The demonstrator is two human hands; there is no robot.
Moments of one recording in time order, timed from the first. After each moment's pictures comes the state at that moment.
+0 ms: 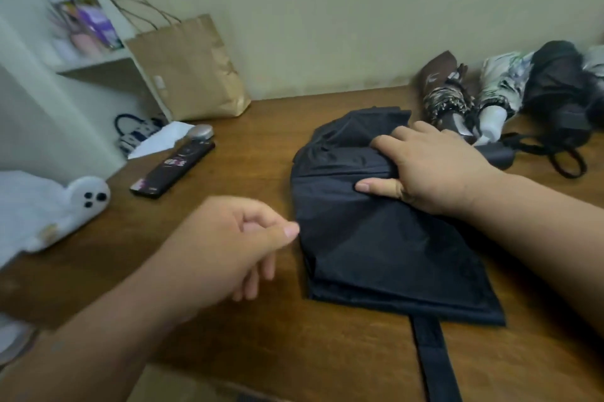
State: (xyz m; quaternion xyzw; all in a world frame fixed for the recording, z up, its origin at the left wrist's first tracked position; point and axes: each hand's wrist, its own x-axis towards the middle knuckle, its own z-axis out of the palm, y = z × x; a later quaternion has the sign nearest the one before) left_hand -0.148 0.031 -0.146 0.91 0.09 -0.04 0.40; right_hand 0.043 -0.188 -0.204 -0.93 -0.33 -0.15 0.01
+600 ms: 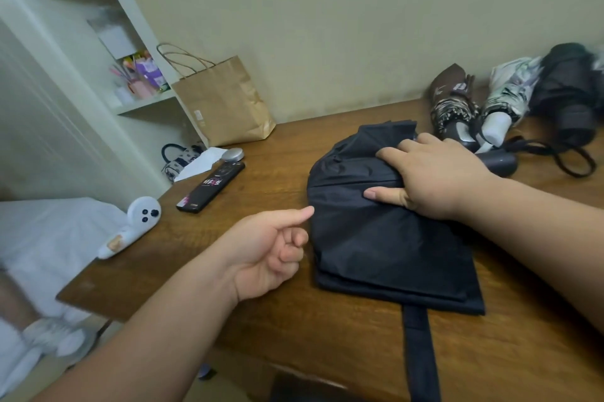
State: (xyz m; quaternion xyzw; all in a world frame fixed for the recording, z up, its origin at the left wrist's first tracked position) left_hand -0.126 0.028 -0.164 0.61 0.26 -0.11 0.74; right_hand 0.036 -0.189 -0.205 -0.93 -0.33 -0.17 0.03
